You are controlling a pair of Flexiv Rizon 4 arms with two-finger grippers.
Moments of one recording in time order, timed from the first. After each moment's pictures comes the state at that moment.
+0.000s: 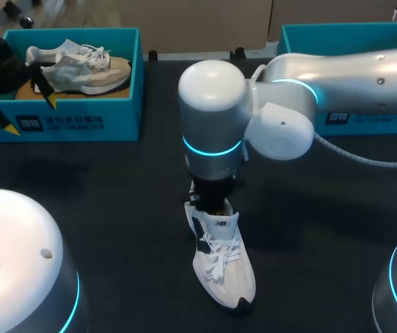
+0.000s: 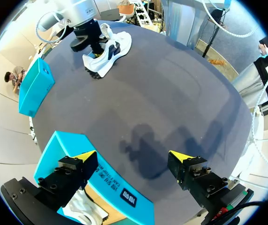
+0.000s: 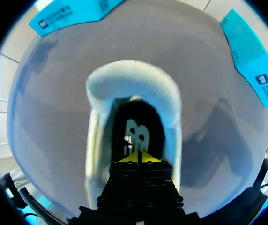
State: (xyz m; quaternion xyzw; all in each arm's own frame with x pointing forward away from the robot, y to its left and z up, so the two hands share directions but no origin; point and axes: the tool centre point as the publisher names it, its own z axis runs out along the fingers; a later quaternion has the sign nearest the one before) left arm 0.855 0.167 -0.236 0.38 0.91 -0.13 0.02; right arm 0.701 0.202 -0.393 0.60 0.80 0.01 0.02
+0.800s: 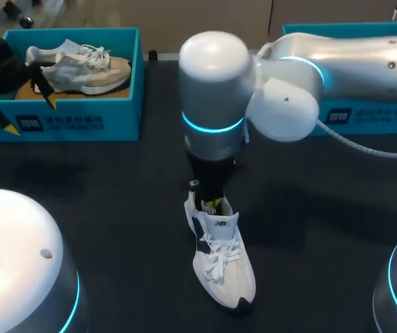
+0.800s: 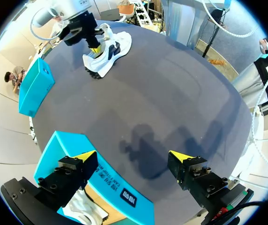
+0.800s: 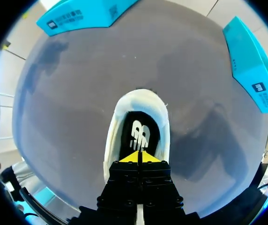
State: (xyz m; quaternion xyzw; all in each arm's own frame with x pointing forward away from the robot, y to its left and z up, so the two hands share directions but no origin) left arm 0.855 0.167 -0.236 0.38 0.91 -0.13 0.02; right arm 0.704 0.199 -0.351 0.59 0.81 0.00 0.00
